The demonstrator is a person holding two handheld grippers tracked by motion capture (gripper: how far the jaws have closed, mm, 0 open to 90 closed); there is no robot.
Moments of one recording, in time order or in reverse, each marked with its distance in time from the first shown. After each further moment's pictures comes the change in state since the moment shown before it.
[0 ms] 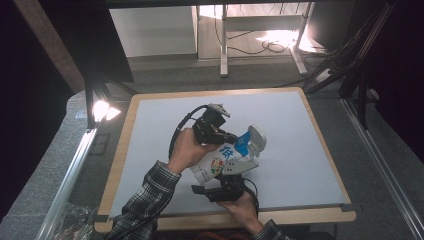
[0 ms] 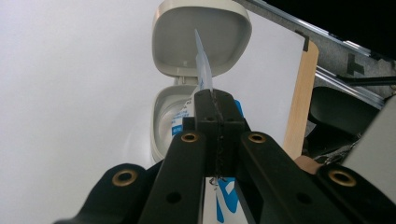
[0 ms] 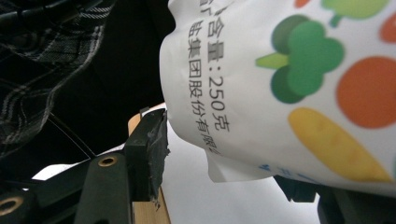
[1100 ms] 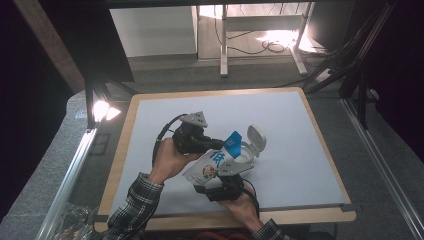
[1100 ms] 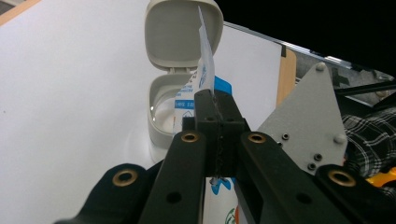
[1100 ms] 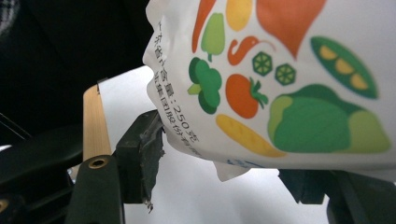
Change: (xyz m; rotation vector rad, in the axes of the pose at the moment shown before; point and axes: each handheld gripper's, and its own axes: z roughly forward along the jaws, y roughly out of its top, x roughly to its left) left arm -0.002 -0.048 -0.032 -0.147 -0.039 0.074; right arm -0.012 -0.014 0.009 0.092 -0.128 -0.065
